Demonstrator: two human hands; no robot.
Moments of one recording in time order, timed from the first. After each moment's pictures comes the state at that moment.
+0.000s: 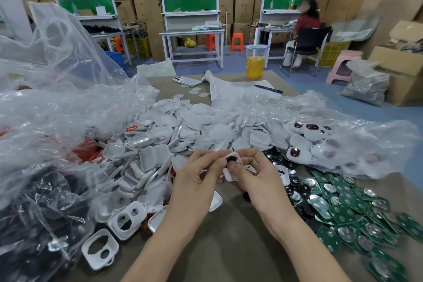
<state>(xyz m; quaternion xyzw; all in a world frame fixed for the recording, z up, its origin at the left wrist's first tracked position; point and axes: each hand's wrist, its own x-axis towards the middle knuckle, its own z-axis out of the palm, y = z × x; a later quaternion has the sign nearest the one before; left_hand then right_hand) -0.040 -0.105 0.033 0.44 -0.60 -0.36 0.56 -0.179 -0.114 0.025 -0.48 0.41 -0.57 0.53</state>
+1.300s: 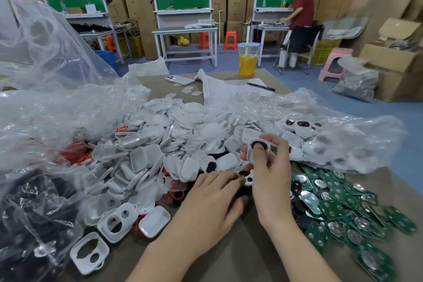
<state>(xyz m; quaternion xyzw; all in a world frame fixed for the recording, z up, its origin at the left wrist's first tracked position) -0.051 -0.093 0.015 0.46 -0.87 -0.02 0.19 -0.184 -0.118 0.026 -0.44 0.46 -0.70 0.32</state>
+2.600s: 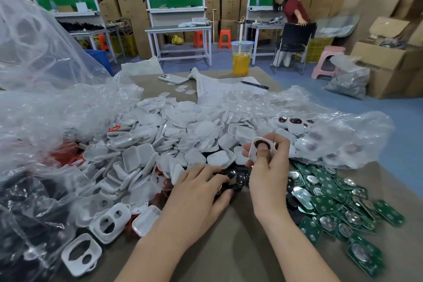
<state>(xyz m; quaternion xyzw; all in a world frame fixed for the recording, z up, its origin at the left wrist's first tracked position) -0.044 -0.102 0.014 0.52 -0.84 -0.01 0.18 -0.190 -0.123 0.023 -0.41 0.49 -0.71 0.29</state>
